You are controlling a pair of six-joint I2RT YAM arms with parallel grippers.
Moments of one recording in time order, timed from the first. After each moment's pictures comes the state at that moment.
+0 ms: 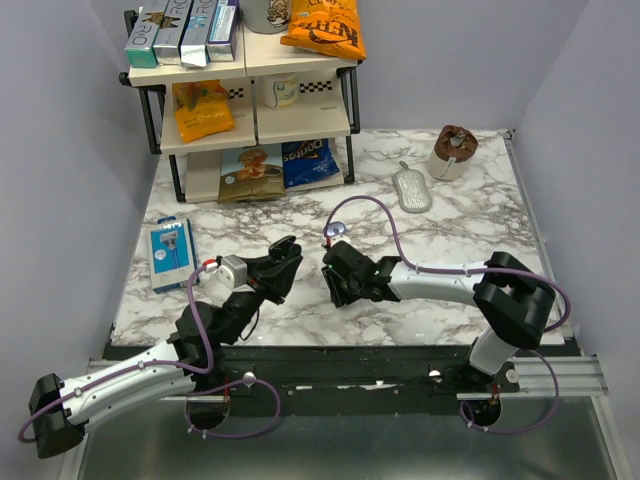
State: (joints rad) left arm -1.06 0.44 0.20 0.61 -0.37 -0.17; right arm 1.01 1.66 0.92 -0.26 0.16 0.47
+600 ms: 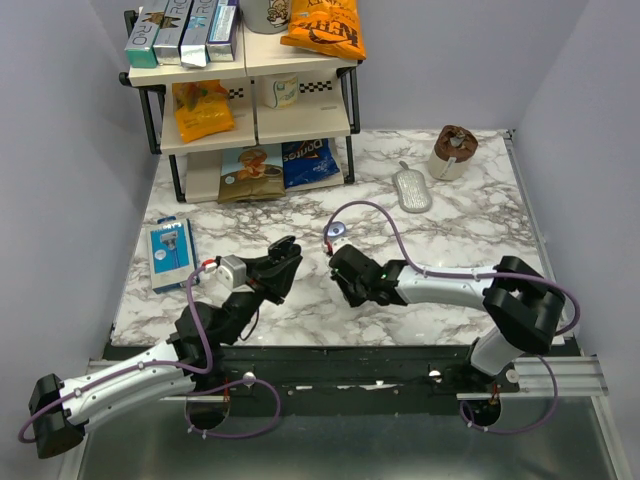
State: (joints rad) left arm -1.06 0.43 0.20 0.61 -0.37 -0.17; right arm 1.01 1.62 0.88 -0.26 0.21 0.35
